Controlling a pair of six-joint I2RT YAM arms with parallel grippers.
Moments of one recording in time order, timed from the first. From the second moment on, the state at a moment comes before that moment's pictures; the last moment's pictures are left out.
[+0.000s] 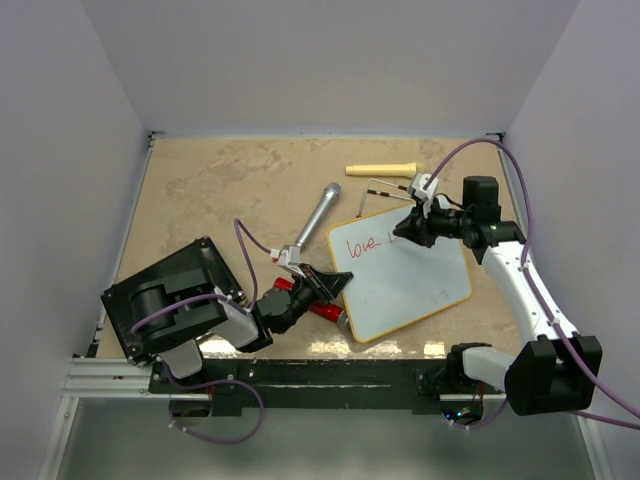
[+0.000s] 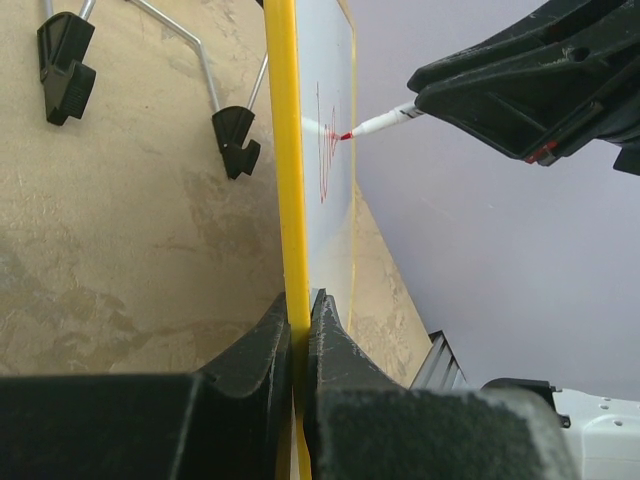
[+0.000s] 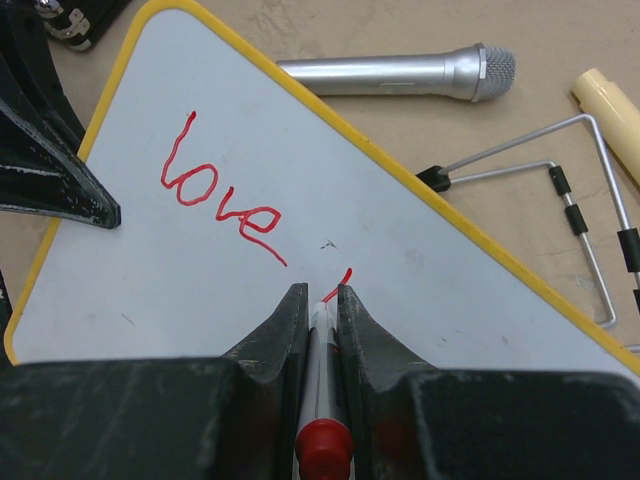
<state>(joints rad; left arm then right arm) -1.12 1.68 0.33 1.40 -0.38 -0.88 0.08 1.18 0.96 -0.49 -0.87 -0.58</state>
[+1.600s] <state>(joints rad) -1.12 1.69 0.33 1.40 -0.38 -0.89 0.08 1.21 1.00 -0.46 -0.80 -0.52</state>
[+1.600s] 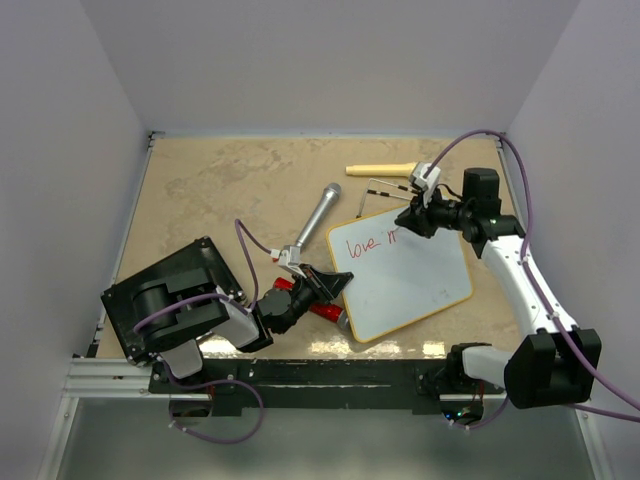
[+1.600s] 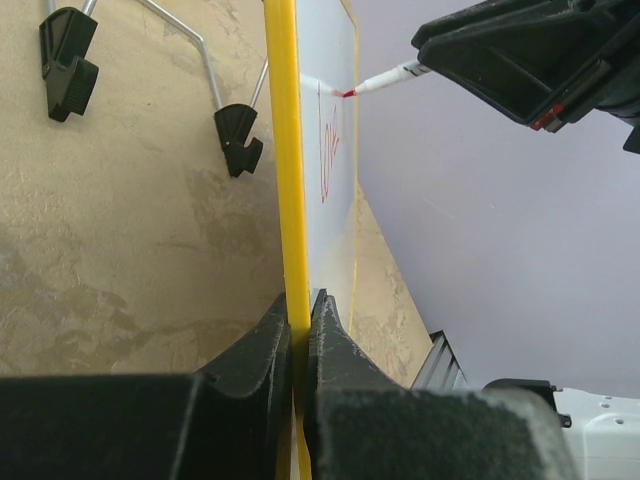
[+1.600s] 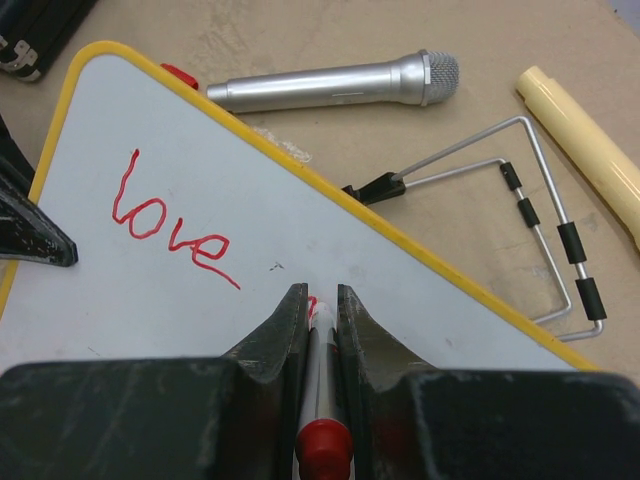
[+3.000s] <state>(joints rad) -1.12 1.70 0.34 1.40 -0.37 -0.89 -0.01 1.11 1.02 -0.59 -0.83 -0.61</state>
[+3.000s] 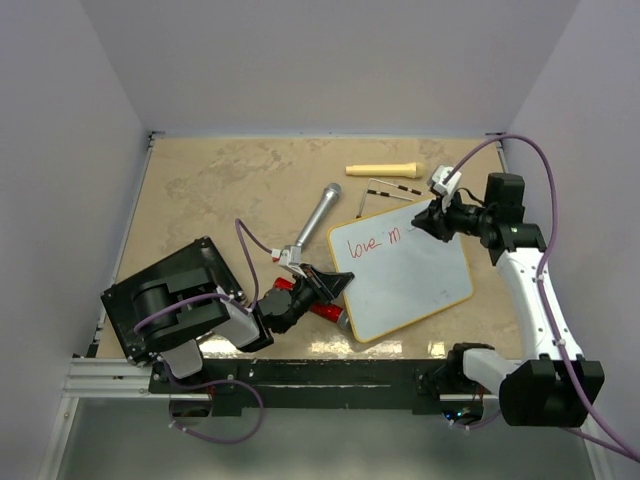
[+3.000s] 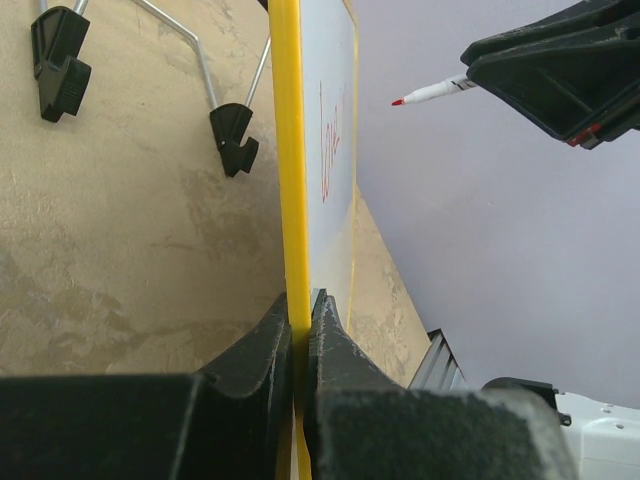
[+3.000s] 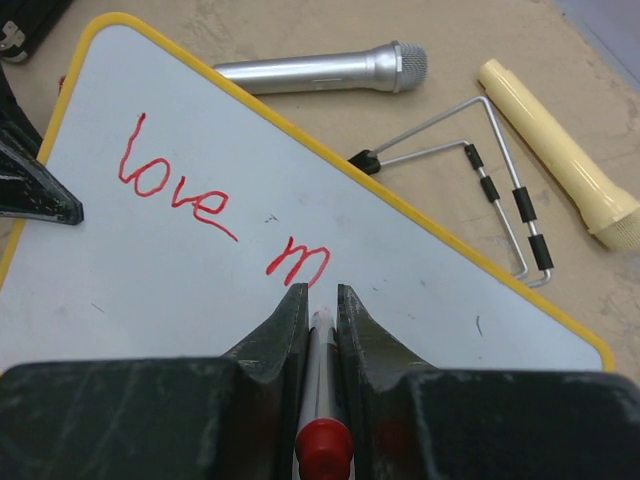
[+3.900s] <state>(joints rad) -1.12 1.70 0.34 1.40 -0.37 -0.89 -0.07 1.16 0.98 -0.51 -0.88 -0.60</state>
